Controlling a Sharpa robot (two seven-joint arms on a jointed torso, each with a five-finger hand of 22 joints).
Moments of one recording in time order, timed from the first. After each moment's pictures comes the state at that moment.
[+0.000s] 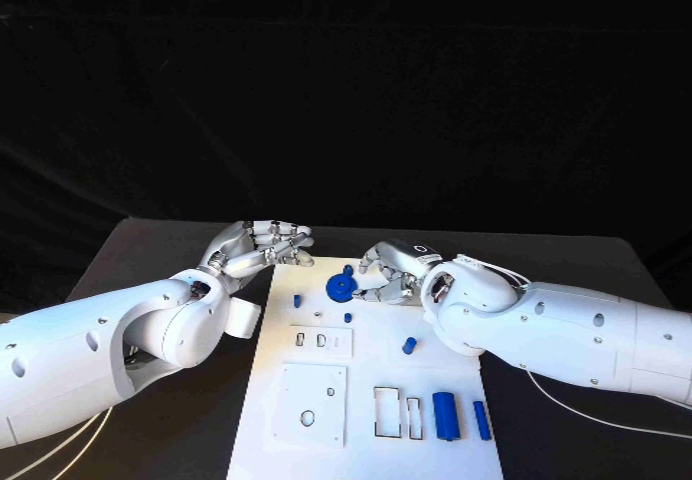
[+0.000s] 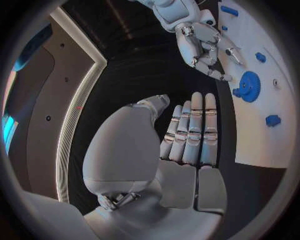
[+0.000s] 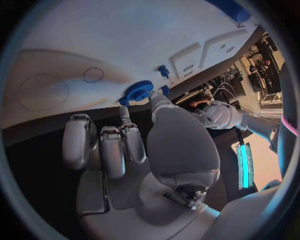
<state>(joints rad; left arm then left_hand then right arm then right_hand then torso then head) 1.20 -0.92 -0.02 1.63 -0.12 -0.31 0.41 1.43 -0.19 0.46 0.20 0.24 0.88 0.22 0.28 0.18 1.10 0.16 0.07 0.07 1.10 0.10 0.37 0.32 0.18 0.91 0.21 0.45 0.19 1.28 -0.64 -0.15 1.47 -1.50 -0.43 -0.26 1.24 -0.17 0.11 0.29 0.33 0.88 0.16 0.20 0.38 1.44 0.08 1.45 1.31 1.46 0.01 1.55 1.31 0.08 1.40 0.11 1.32 1.29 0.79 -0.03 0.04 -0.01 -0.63</state>
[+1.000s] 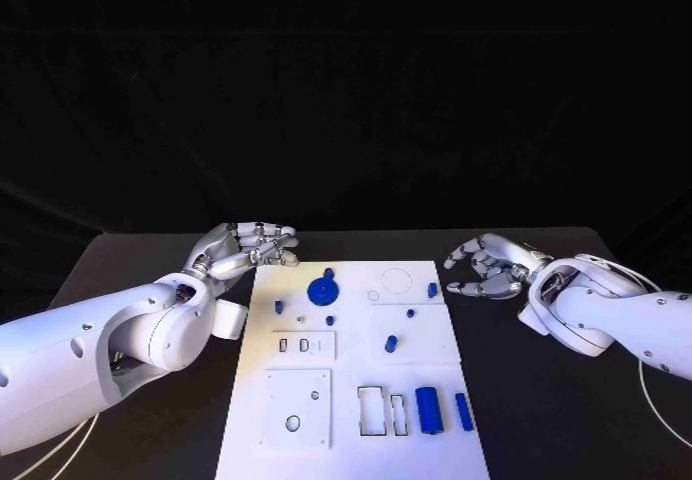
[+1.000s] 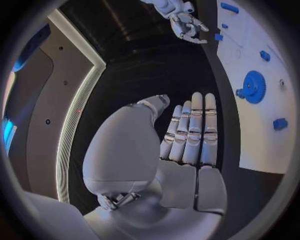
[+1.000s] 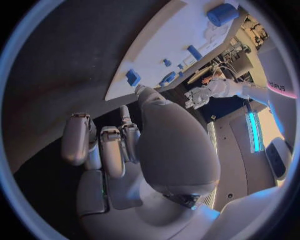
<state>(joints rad) 1.20 -0.90 -0.03 1.58 -0.12 -0.31 0.42 1.43 -0.19 0.46 0.20 0.24 0.88 0.22 0.28 0.18 1.10 0.16 0.07 0.07 1.09 0.10 0.37 0.32 0.18 0.91 0.20 0.45 0.19 1.28 -1.05 -0.16 1.52 -1.17 -0.42 0.05 1.44 -0.23 0.21 0.26 0.33 0.90 0.16 0.20 0.37 1.43 0.08 1.44 1.31 1.47 0.01 1.55 1.31 0.08 1.38 0.11 1.28 1.26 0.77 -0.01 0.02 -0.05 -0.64</state>
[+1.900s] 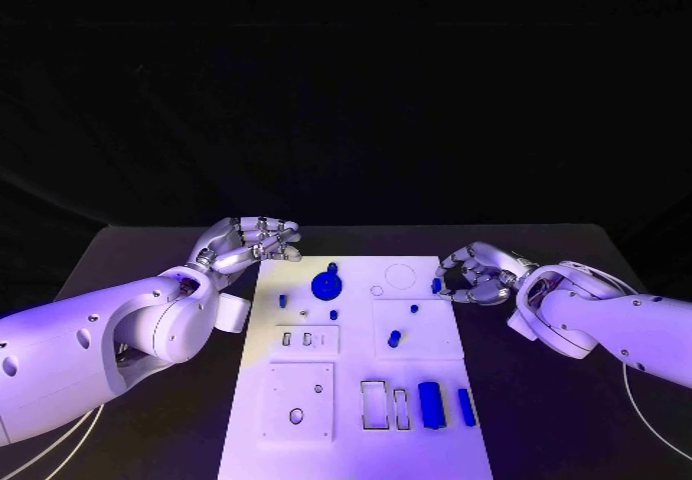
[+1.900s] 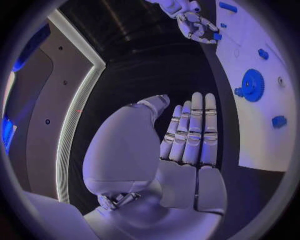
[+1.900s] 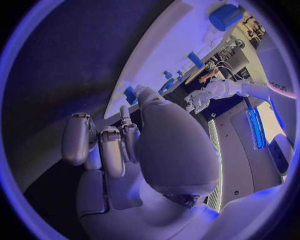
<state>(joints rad) 1.20 -0.90 -0.03 1.58 -0.12 -0.30 0.41 1.43 -0.19 0.46 0.20 0.24 0.88 0.22 0.28 0.18 1.10 0.16 0.07 0.07 1.09 0.10 0.37 0.32 0.18 0.91 0.20 0.45 0.19 1.24 -0.97 -0.16 1.45 -1.12 -0.40 0.08 1.45 -0.23 0.21 0.26 0.33 0.90 0.16 0.19 0.37 1.43 0.08 1.44 1.31 1.47 0.01 1.55 1.31 0.08 1.38 0.11 1.28 1.26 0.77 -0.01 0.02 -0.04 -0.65</state>
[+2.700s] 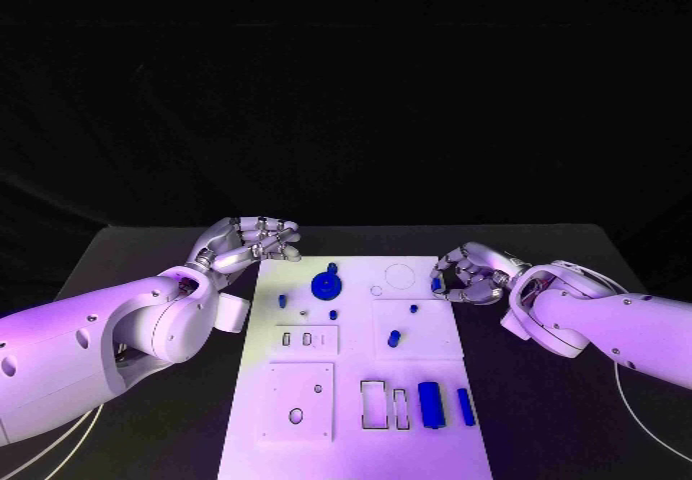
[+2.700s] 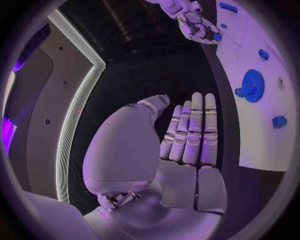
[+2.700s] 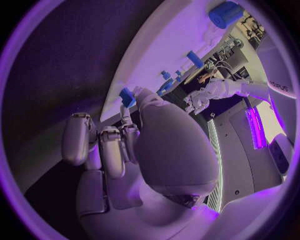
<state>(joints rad) 1.20 -0.90 -0.03 1.58 -0.12 -0.30 0.41 1.43 -0.19 0.46 0.20 0.24 0.88 0.22 0.28 0.18 1.10 0.16 0.07 0.07 1.09 0.10 0.37 0.32 0.18 0.91 0.20 0.45 0.19 1.24 -0.95 -0.16 1.45 -1.12 -0.40 0.07 1.46 -0.22 0.24 0.27 0.33 0.94 0.15 0.21 0.38 1.44 0.07 1.44 1.31 1.46 0.00 1.55 1.31 0.08 1.38 0.11 1.28 1.27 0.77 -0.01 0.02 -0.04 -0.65</state>
